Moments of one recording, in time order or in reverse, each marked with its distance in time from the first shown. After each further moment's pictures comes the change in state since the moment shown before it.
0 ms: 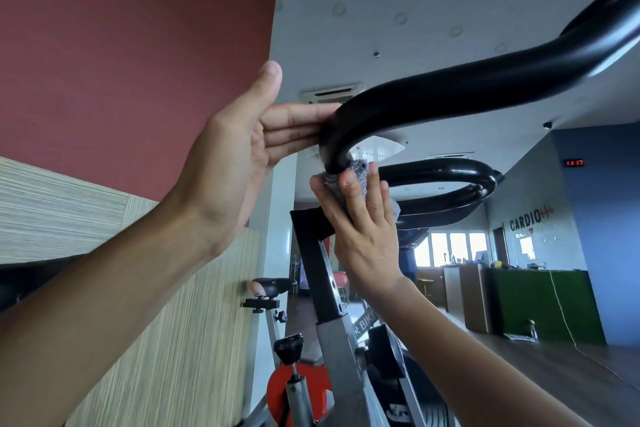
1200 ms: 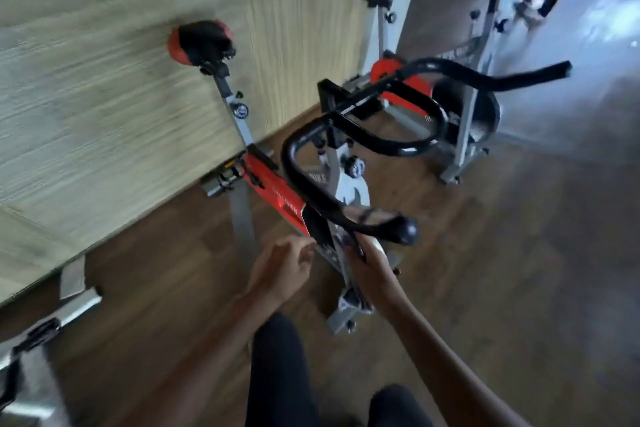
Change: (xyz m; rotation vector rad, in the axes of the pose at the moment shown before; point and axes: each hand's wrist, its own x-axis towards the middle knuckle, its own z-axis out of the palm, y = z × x) left_hand -0.037 0.146 0.184 0.870 -0.041 -1.566; right_hand 0.114 0.126 -0.268 1.267 -1.842 1.576
